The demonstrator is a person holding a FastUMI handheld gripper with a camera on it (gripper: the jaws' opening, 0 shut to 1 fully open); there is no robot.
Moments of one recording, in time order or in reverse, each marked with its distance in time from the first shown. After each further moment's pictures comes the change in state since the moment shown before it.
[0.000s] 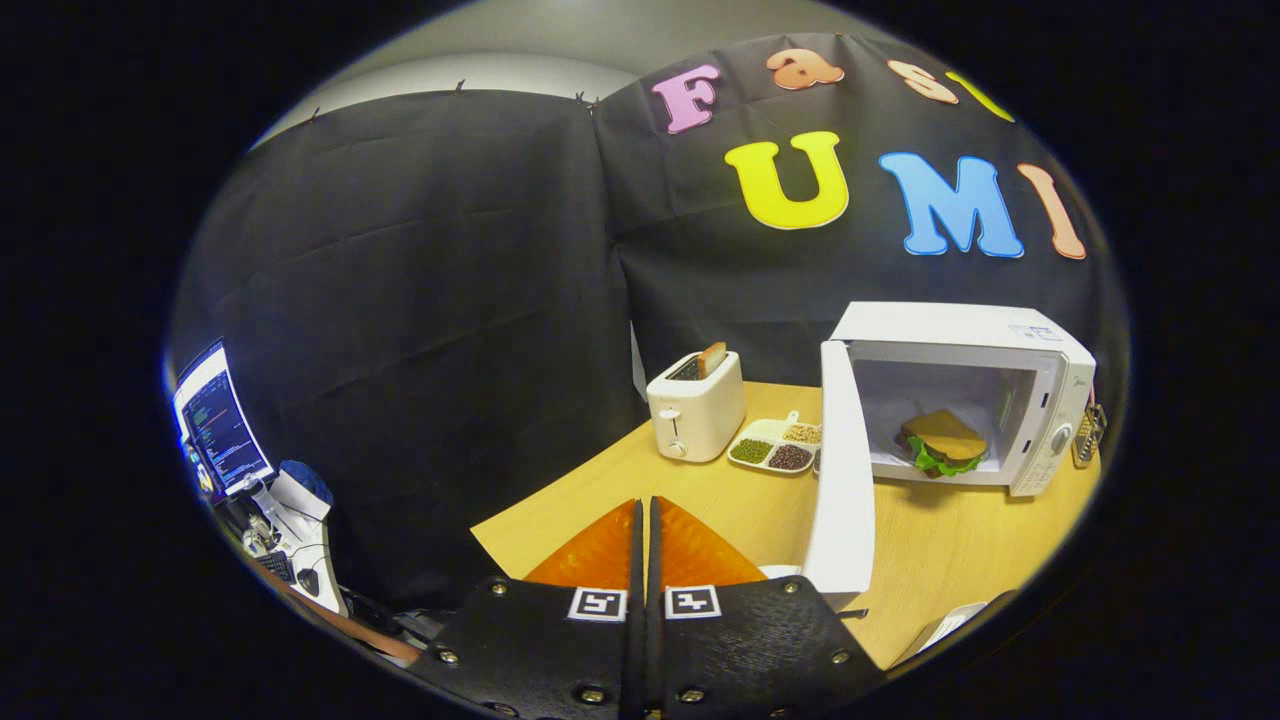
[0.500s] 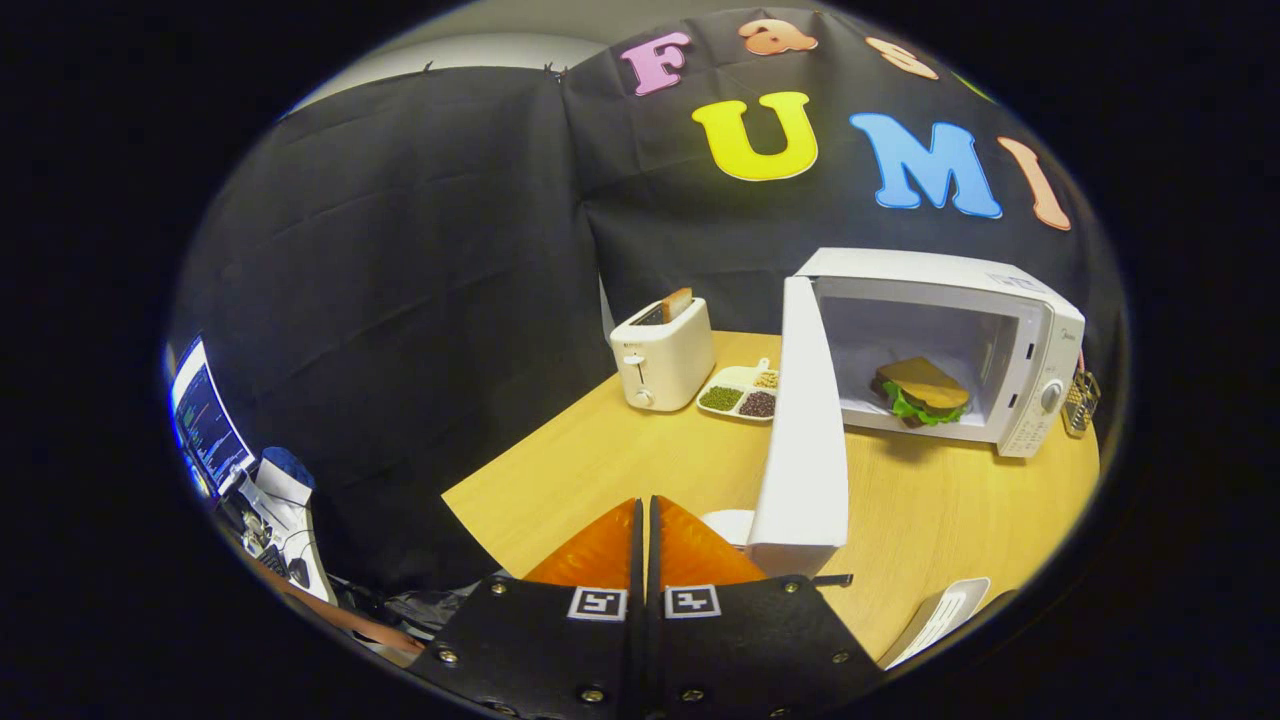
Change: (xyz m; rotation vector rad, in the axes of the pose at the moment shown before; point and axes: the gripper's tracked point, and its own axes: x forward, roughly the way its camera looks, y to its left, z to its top) arm -0.002 -0.036 -0.037 0.045 0.106 -0.075
